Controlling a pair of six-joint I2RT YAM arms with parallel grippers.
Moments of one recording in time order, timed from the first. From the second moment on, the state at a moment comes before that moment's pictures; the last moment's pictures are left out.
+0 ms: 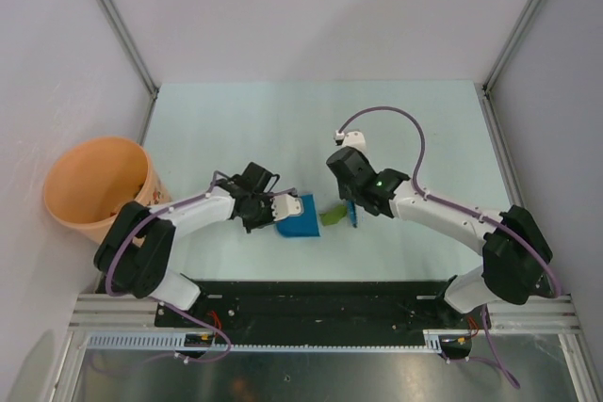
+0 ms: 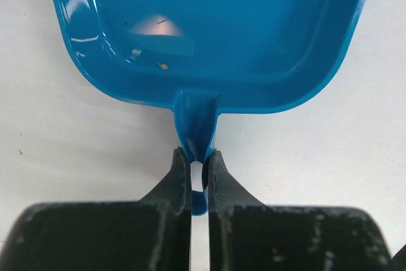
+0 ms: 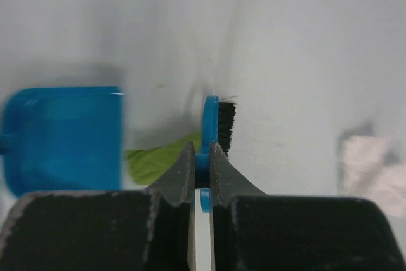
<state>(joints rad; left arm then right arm) -0.54 1.48 0.76 -0.50 0.19 0.81 0.83 1.48 1.09 -0.45 0.50 0.44</state>
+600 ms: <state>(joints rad) -0.58 1.49 0.84 -0.62 0.34 0.76 0.95 1.28 1.08 -0.27 0.45 0.56</state>
